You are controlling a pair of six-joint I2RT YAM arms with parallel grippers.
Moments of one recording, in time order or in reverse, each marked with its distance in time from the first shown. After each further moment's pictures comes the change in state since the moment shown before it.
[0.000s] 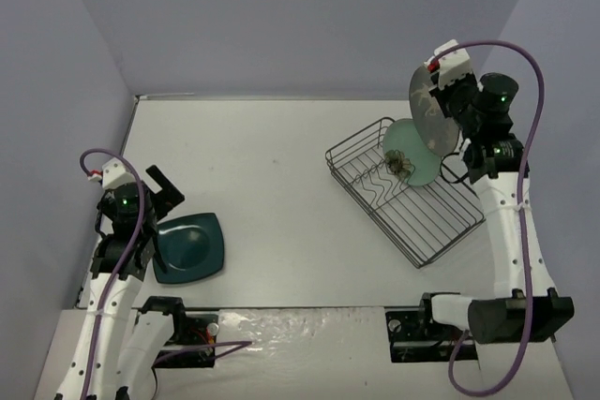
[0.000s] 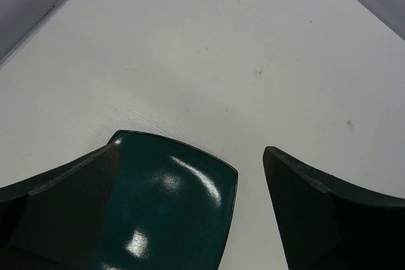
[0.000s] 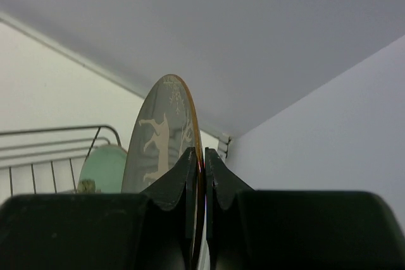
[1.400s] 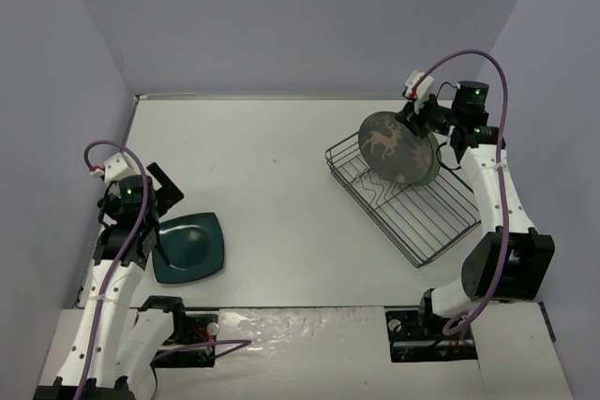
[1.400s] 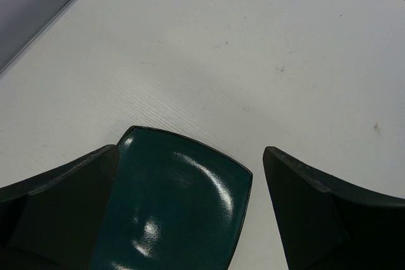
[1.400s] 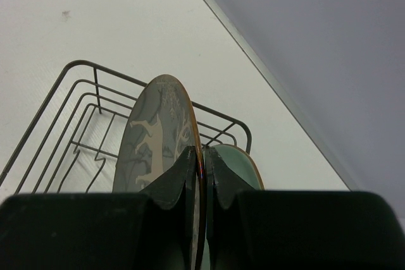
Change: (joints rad) left arm 0.000 0.076 0.032 -0.033 -0.059 -0.011; right arm -0.117 0.246 -0.072 -0.099 -0.659 -0.161
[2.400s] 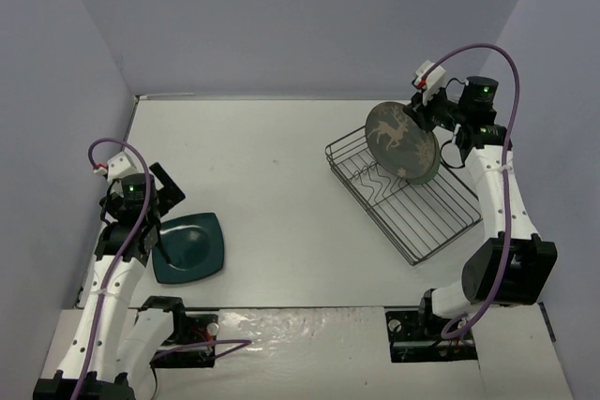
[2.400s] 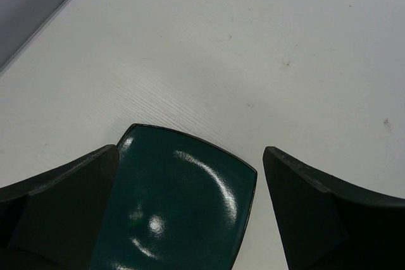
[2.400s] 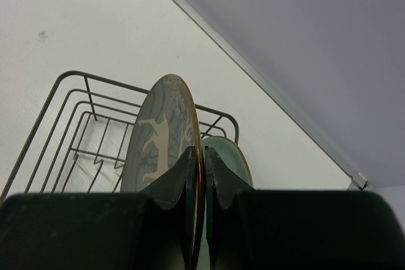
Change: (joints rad) left arm 0.000 0.031 0.000 0.002 0.005 0.011; right arm -0.015 -0.024 0.024 0.032 0.067 0.124
